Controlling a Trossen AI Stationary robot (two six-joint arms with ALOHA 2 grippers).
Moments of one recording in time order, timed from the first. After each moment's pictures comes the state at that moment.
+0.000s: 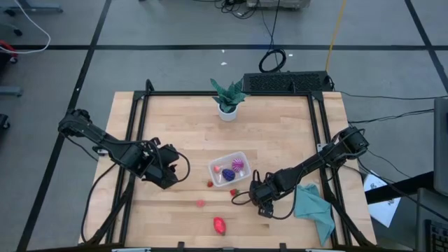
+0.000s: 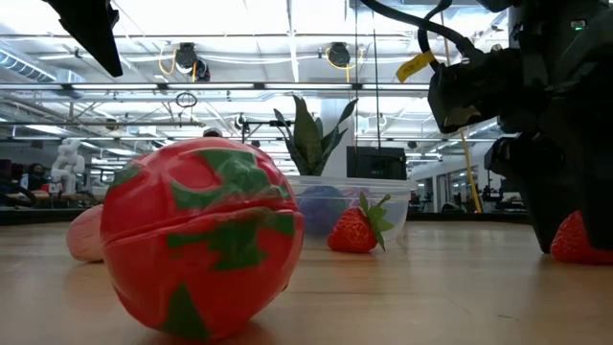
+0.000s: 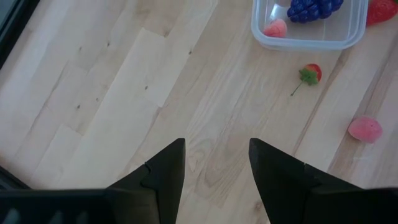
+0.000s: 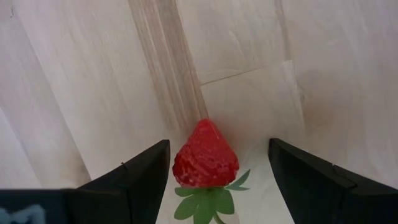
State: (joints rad) left arm -0.50 1.30 1.17 -1.25 -0.44 -0.92; right arm 0.48 1.81 1.04 -0.59 -0.13 0.80
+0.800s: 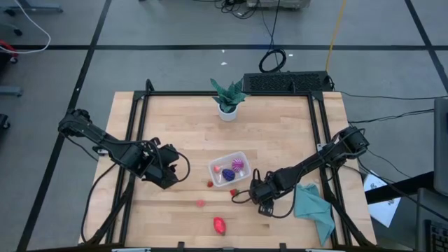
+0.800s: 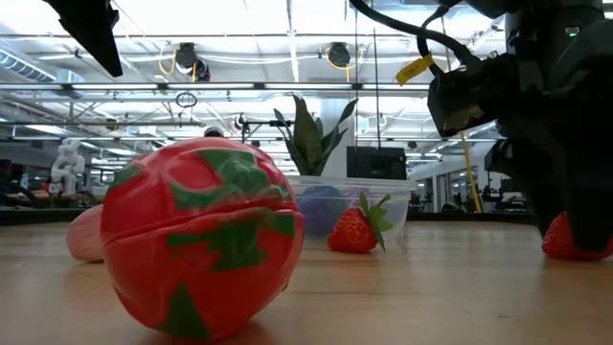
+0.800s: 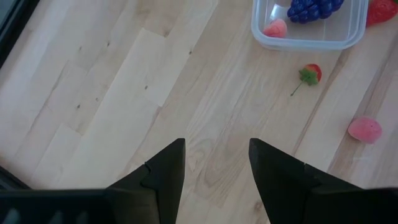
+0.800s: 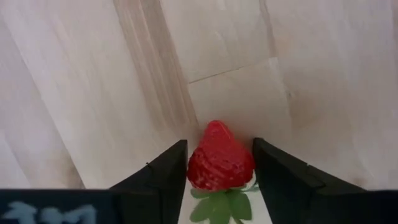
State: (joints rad) left arm -0.50 1.30 1.17 -1.25 -0.44 -0.92; right arm 0.47 1.79 1.04 -0.61 -0.14 0.80
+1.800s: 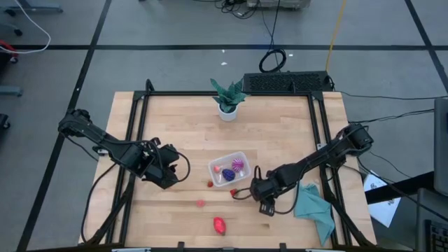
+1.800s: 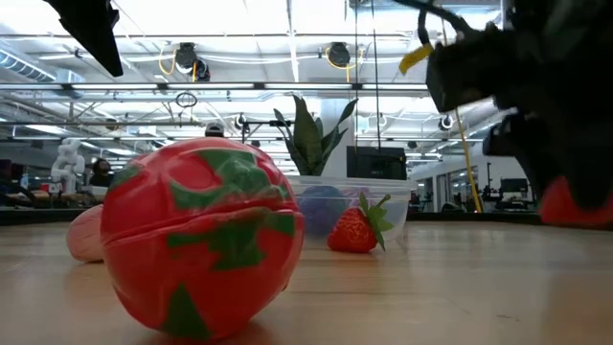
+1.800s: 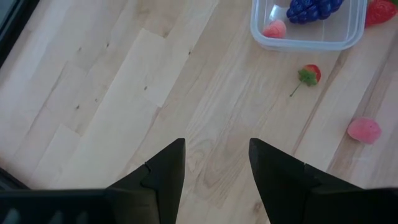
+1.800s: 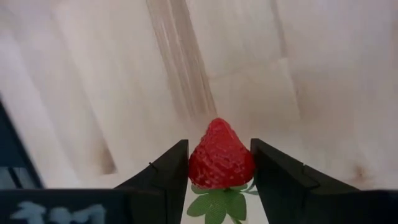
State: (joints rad) left arm -0.50 1.30 1.17 -1.25 -0.45 -0.92; right arm 0.44 1.72 1.04 -0.63 -0.17 0.77
